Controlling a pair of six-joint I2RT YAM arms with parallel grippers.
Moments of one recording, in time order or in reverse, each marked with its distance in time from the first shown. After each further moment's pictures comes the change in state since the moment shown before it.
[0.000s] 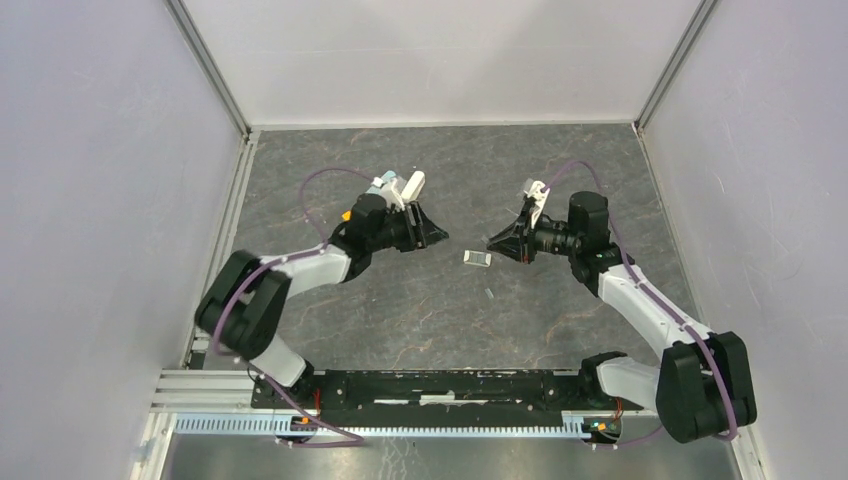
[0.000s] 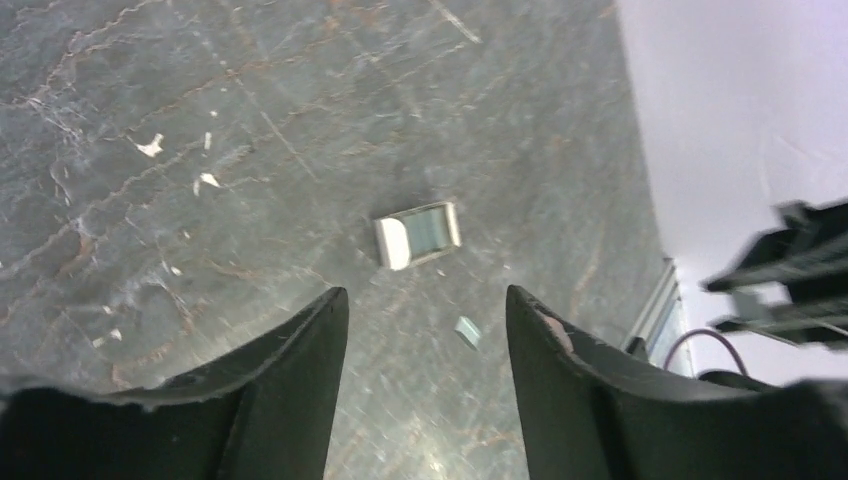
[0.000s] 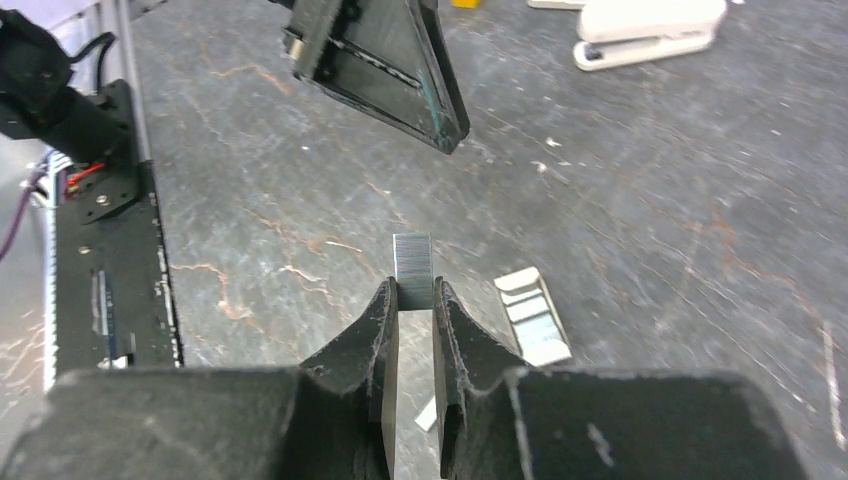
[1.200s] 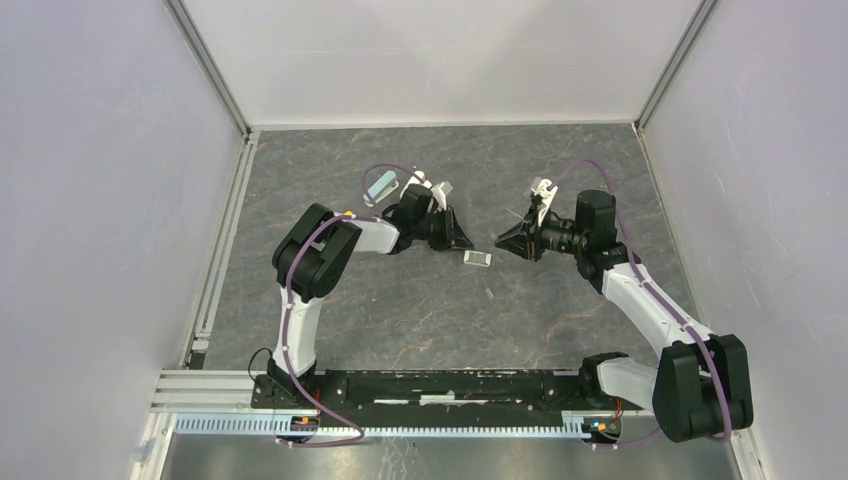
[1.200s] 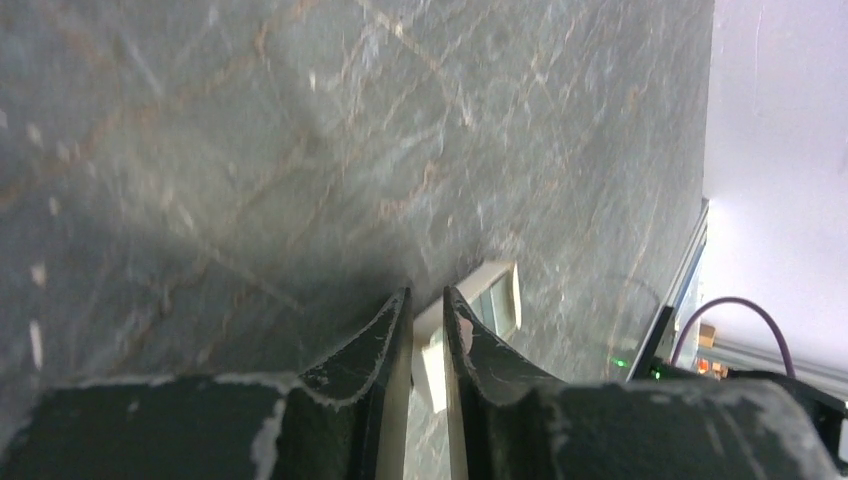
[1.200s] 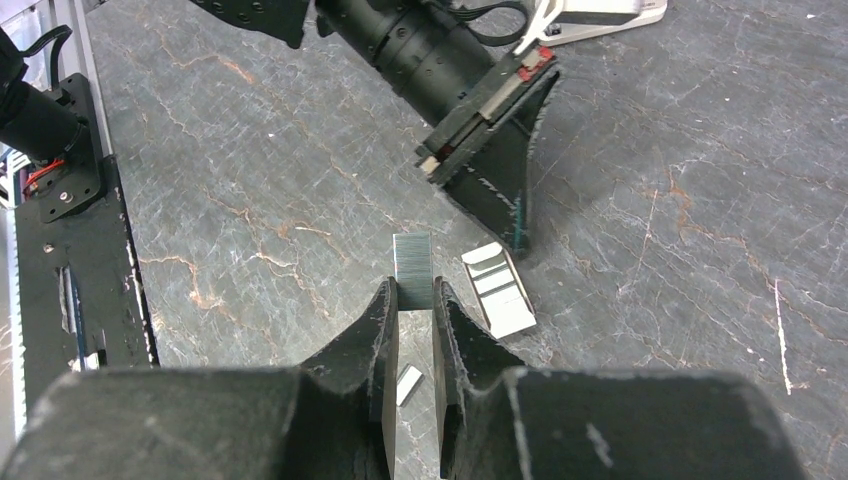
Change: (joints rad) left arm -0.064 0.613 0.480 -0.137 0.173 0.031; right arm -0.084 -0.005 0.014 -0.080 0.016 -0.064
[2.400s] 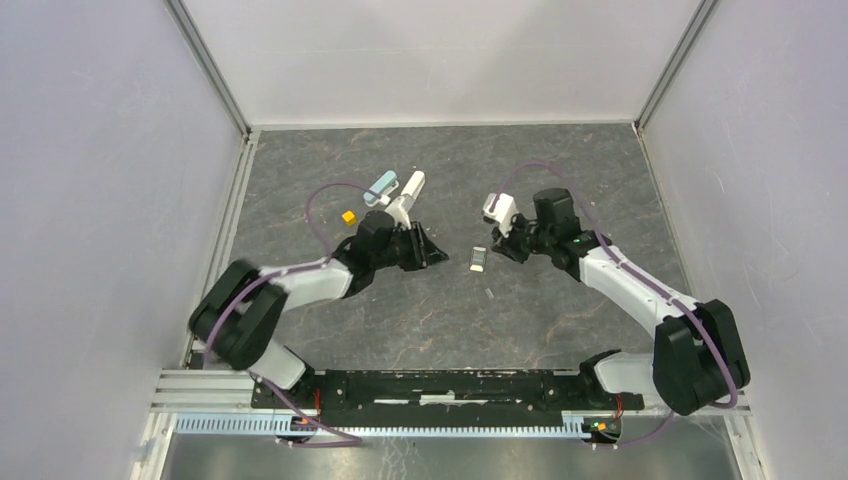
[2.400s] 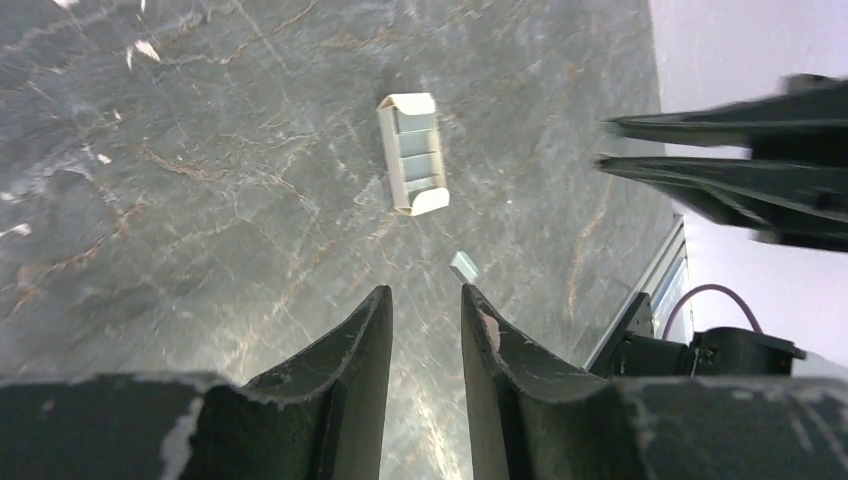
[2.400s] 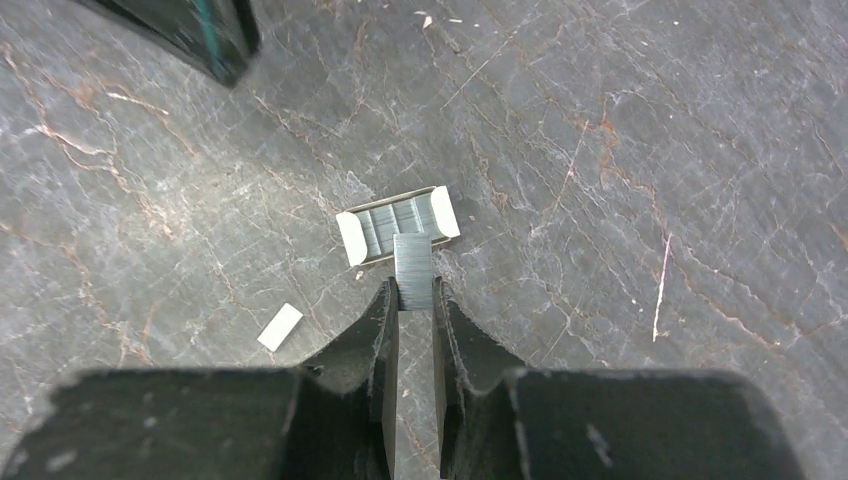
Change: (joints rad) left arm -0.027 -0.513 -0.508 0.141 -0.195 -0.068; right arm 0.193 0.119 0.114 -0.239 0.403 -0.389
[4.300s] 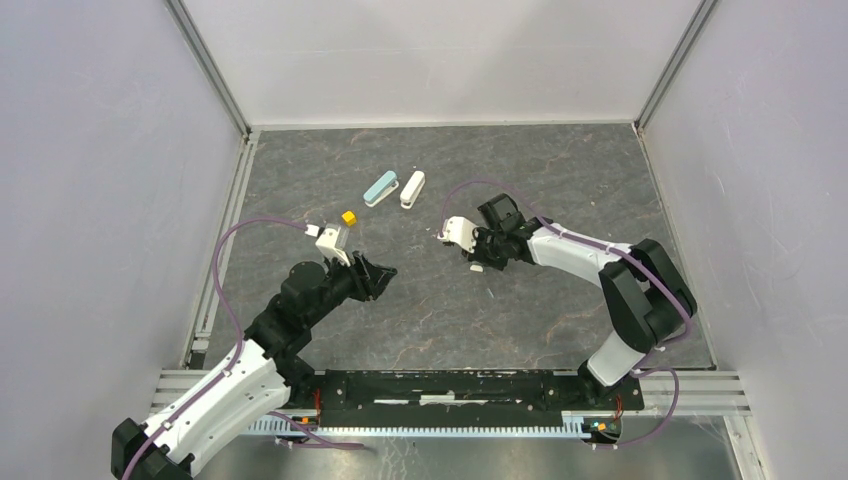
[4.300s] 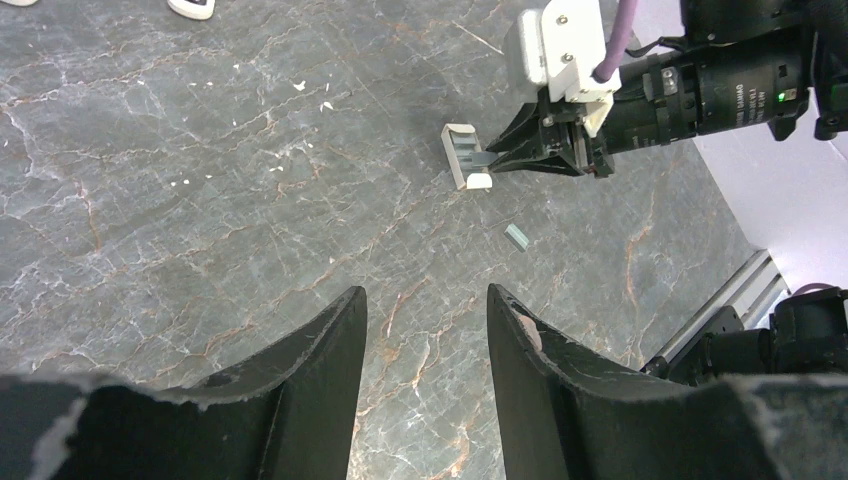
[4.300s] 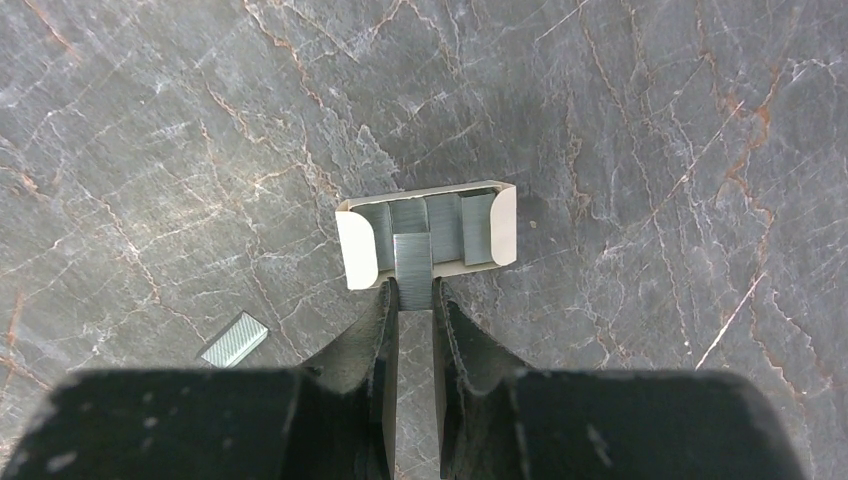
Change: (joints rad) left arm 0.002 -1.030 -0.311 -0.474 -0.312 0.241; right arm 0.217 0.364 0.196 -0.172 0.334 -0.176
